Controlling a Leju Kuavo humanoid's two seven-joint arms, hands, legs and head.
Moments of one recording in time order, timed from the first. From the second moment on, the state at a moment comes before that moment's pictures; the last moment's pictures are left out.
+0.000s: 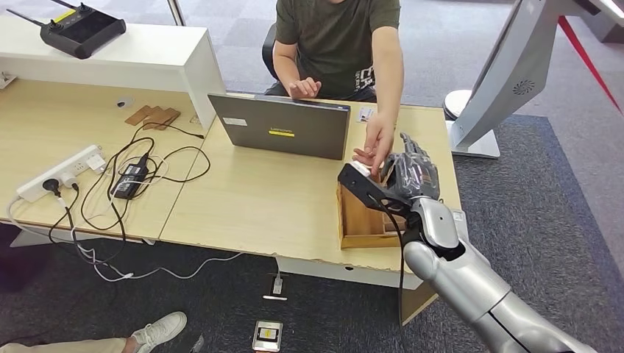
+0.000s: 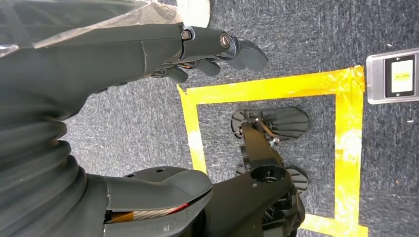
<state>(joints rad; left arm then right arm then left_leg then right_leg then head) -0.22 0.10 -1.06 -0.26 1.11 0.06 -0.10 -0.73 -0.23 1.00 -1.22 0.76 -0.17 0.66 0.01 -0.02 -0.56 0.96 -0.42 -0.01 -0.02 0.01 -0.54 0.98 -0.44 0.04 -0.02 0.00</state>
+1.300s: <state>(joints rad) -0.16 0.10 -1.05 -0.26 1.18 0.08 -0.16 -0.38 -0.16 0.00 -0.93 -0.31 -0.52 -0.17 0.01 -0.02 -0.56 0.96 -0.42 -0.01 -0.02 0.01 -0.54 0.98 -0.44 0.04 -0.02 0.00</state>
